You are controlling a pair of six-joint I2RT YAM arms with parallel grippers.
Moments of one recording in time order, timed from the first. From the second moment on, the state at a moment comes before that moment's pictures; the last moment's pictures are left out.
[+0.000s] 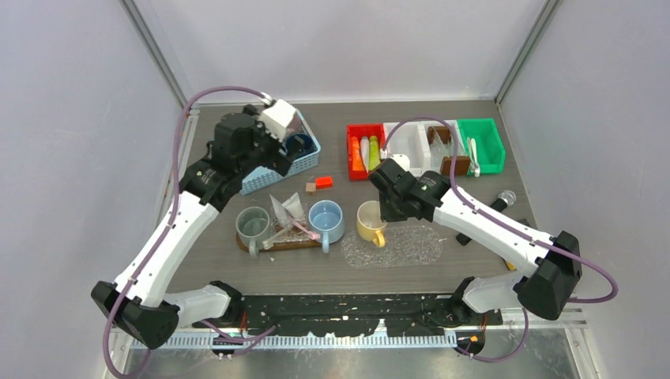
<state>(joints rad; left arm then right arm) -0.55 1.18 1.35 -0.57 -0.03 0.34 0.81 1.33 1.20 -0.96 0.30 0.64</state>
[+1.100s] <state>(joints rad) -0.34 1.03 1.07 -0.29 -0.40 0.12 0.94 1.47 1.11 -0.84 0.29 0.85</state>
